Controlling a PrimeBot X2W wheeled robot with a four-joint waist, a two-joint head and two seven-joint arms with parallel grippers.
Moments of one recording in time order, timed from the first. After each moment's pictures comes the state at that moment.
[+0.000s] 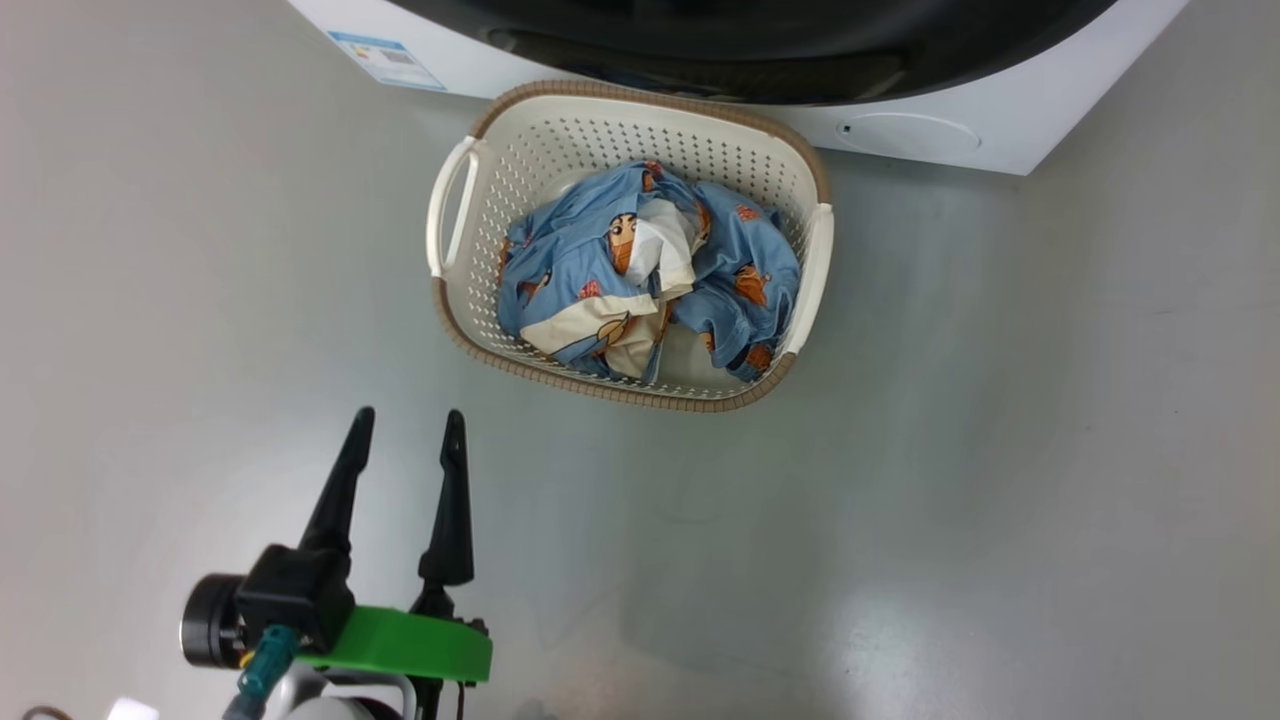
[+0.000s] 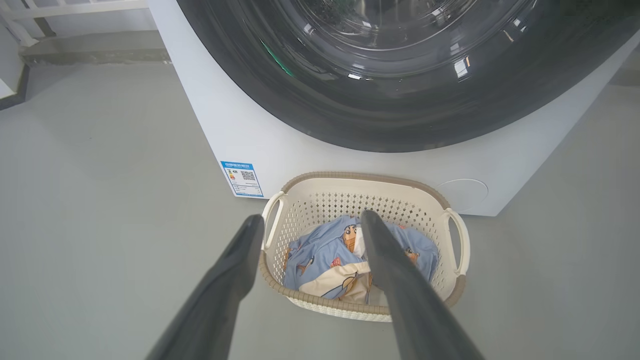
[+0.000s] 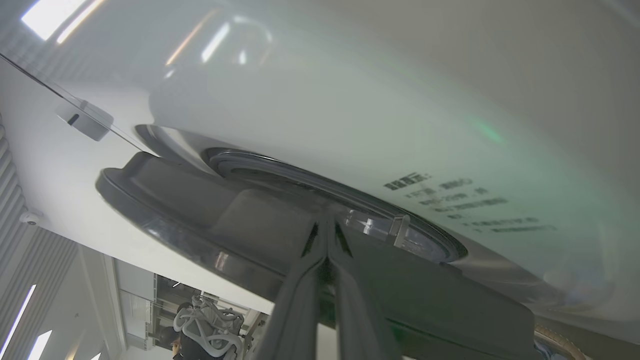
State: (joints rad) left arm -0.15 0.03 -0.24 0.03 -0.22 0.12 -0.26; right arm -1.01 -0.42 -0.04 0.29 1.52 0.13 0.64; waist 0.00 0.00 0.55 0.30
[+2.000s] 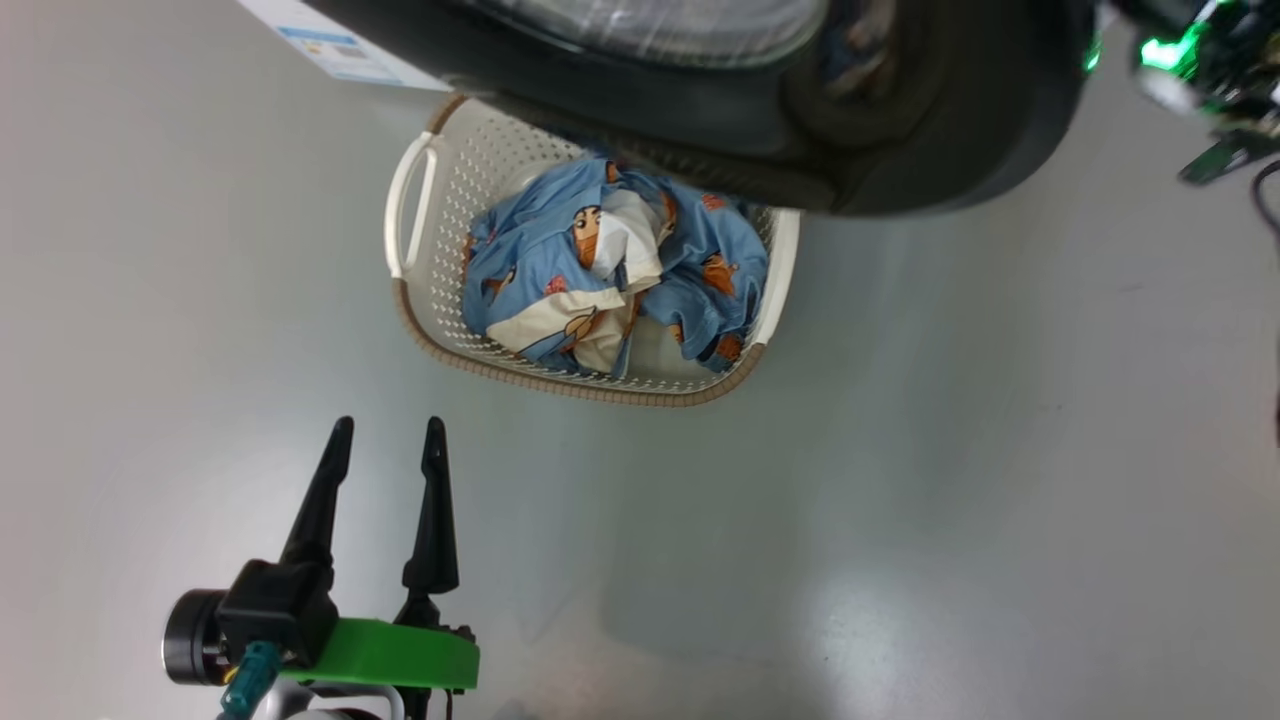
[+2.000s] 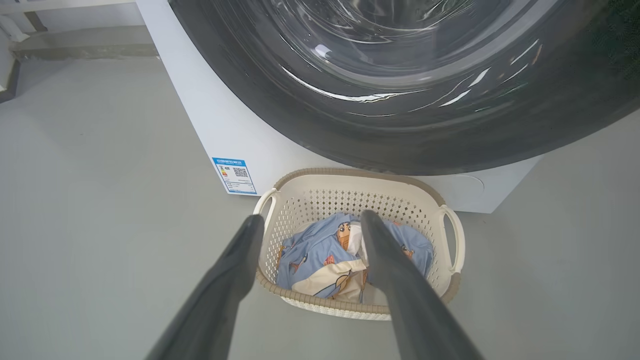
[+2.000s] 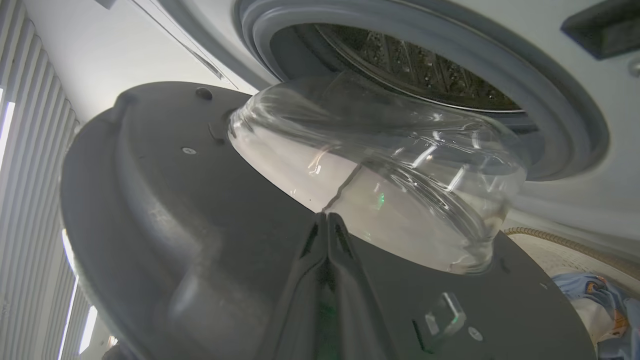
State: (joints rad) left arm -0.11 0.03 -0.22 -0.01 -0.21 0.14 -0.26; right arm -1.00 -0.37 0.10 0.17 1.62 0.13 0.83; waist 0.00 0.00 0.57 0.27
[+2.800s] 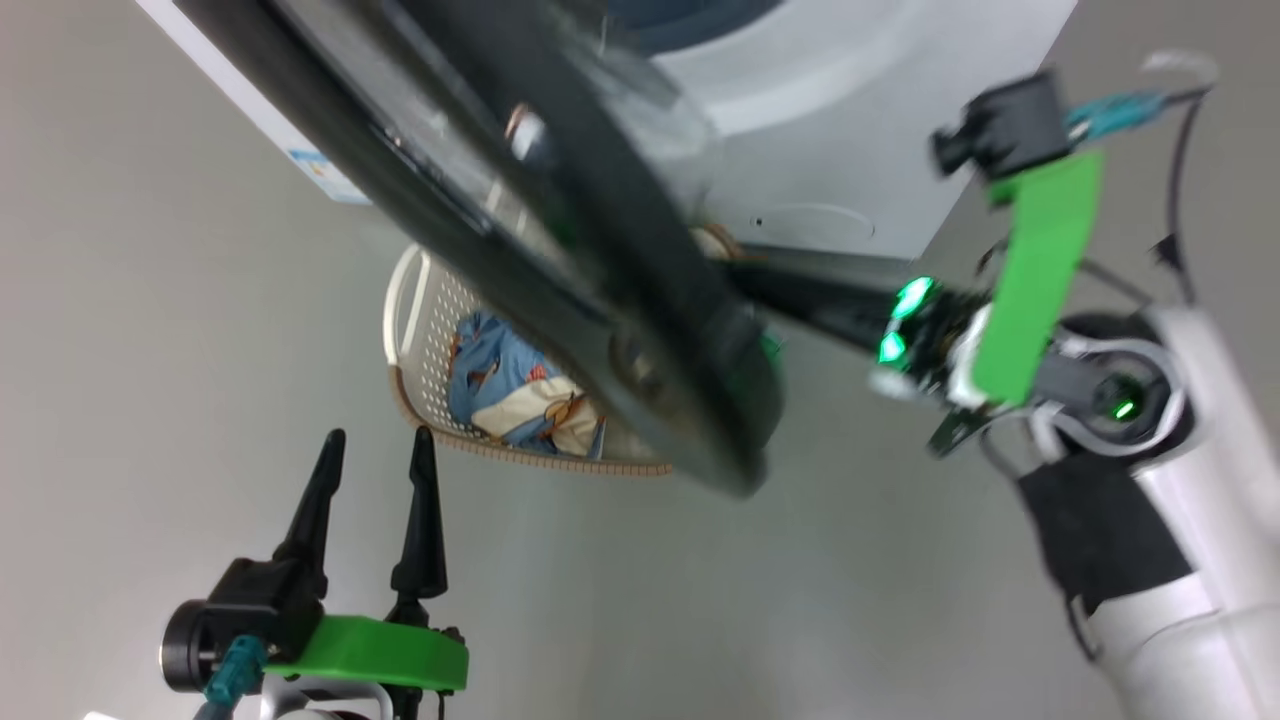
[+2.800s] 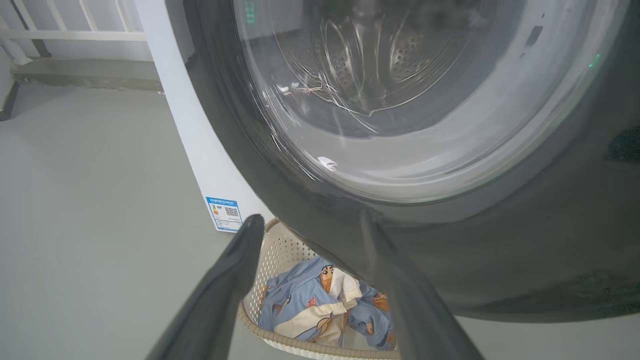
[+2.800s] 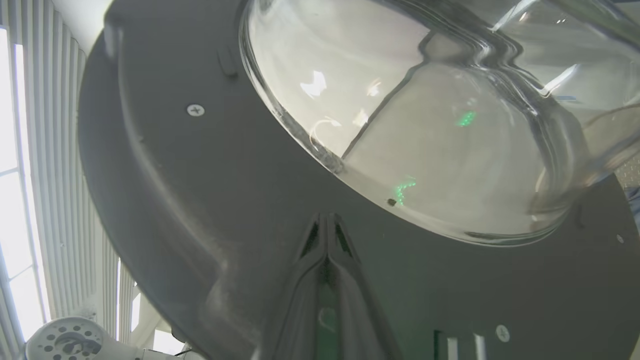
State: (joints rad) left arm -0.12 0.03 -0.20 0.04 -0.25 0.12 -0.26; right arm -0.71 -0.19 0.25 0.08 1.58 0.13 0.91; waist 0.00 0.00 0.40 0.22
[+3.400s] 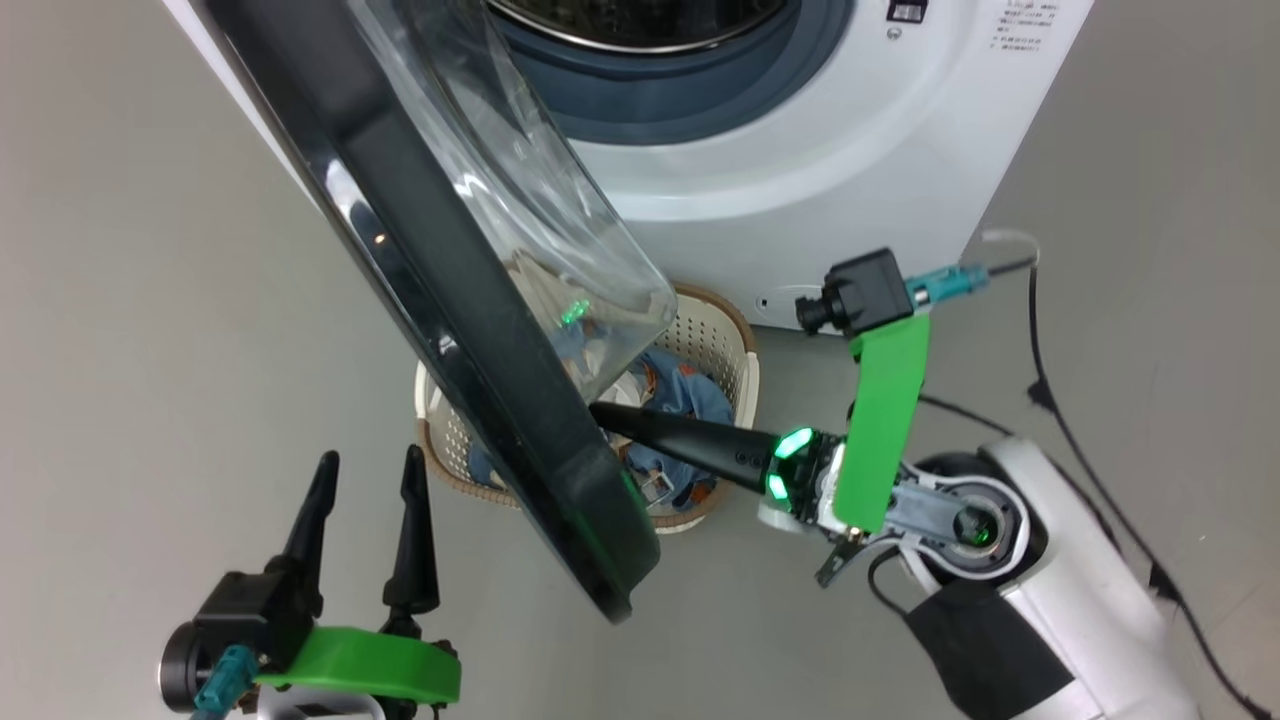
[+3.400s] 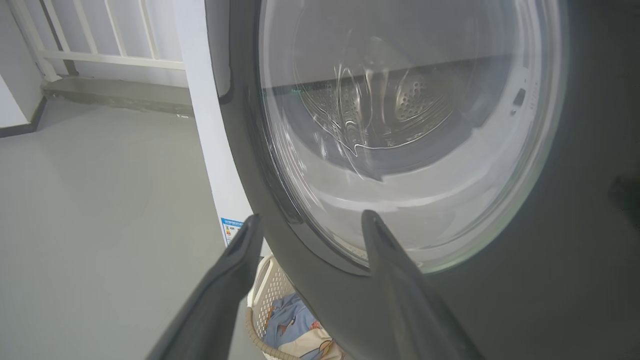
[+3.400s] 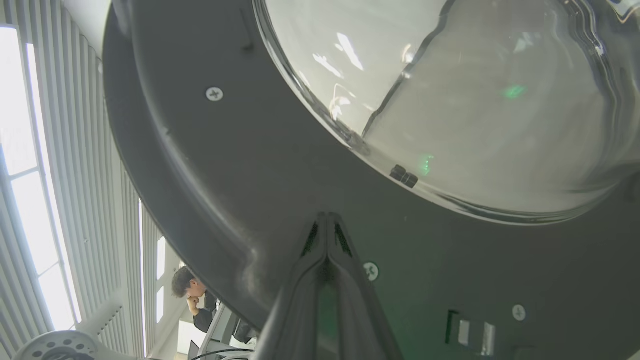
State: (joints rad) left arm -0.10 0.03 -0.19 0.07 -0.29 0.09 -0.26; right arm -0.56 -0.10 0.41 0.11 1.55 0.13 0.79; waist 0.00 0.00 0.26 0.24
